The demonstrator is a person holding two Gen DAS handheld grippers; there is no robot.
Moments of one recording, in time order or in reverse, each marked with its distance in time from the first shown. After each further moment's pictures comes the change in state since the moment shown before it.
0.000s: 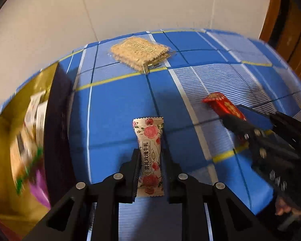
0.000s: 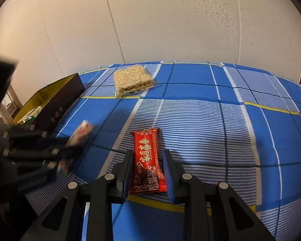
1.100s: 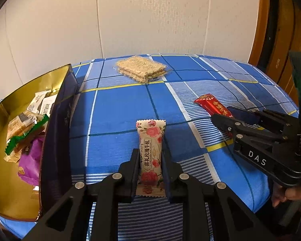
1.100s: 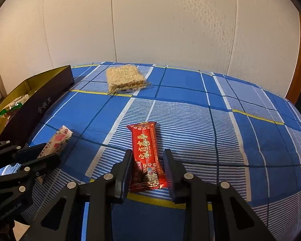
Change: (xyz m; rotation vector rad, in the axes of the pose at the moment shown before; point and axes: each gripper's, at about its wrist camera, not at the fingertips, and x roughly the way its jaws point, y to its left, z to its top) left arm -0.011 0.006 -0.037 -0.036 -0.239 -0.066; right arm 0.001 0.017 -0.010 -0.091 -0.036 -0.161
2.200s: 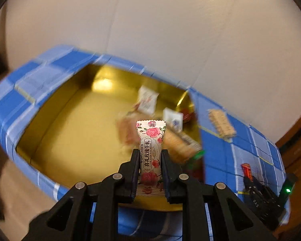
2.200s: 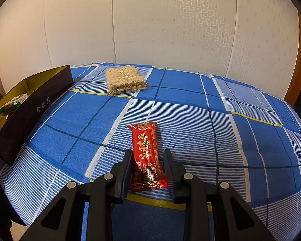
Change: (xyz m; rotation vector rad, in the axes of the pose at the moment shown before) left arm -0.101 0.176 -0.014 -0.592 -0.045 0.125; right arm 0.001 0.003 0.000 -0.010 -0.007 -0.017
